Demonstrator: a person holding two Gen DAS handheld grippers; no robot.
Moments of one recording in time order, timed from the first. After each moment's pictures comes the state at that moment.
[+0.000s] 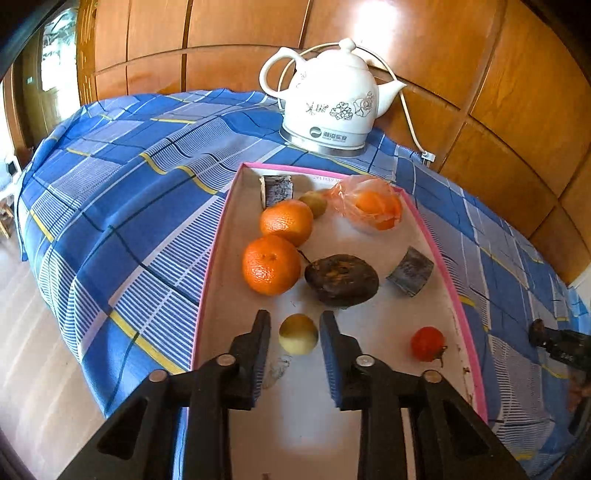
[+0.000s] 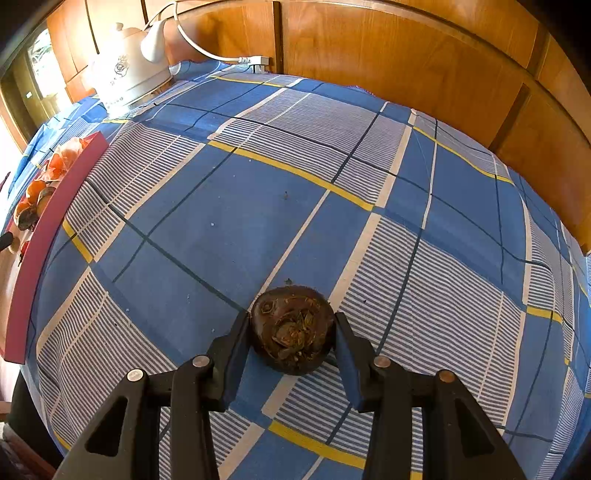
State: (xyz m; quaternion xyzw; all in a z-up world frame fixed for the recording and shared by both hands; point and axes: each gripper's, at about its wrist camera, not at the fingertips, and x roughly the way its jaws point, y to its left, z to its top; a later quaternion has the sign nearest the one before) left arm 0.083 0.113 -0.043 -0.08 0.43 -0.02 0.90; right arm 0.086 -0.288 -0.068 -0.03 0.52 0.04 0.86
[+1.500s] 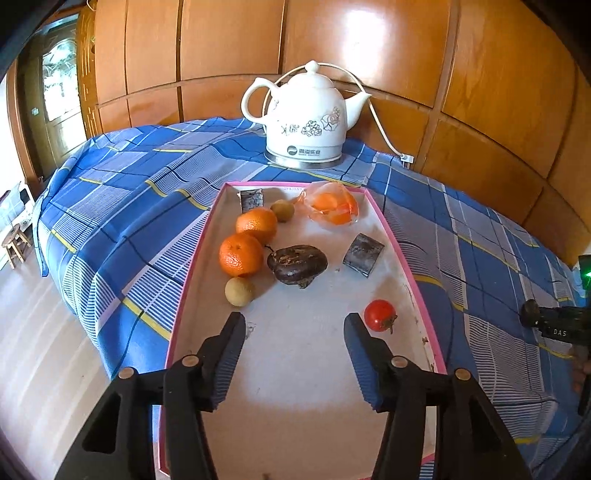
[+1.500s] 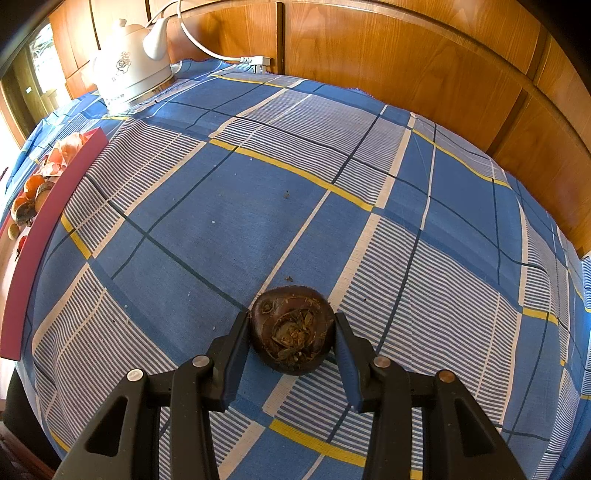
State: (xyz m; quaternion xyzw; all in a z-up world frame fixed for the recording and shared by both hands) left arm 0.036 0.072 -0.018 -0.05 0.40 -0.01 0.92; right arm 0.086 -0.285 -0.066 -0.04 0.52 0.03 0.86
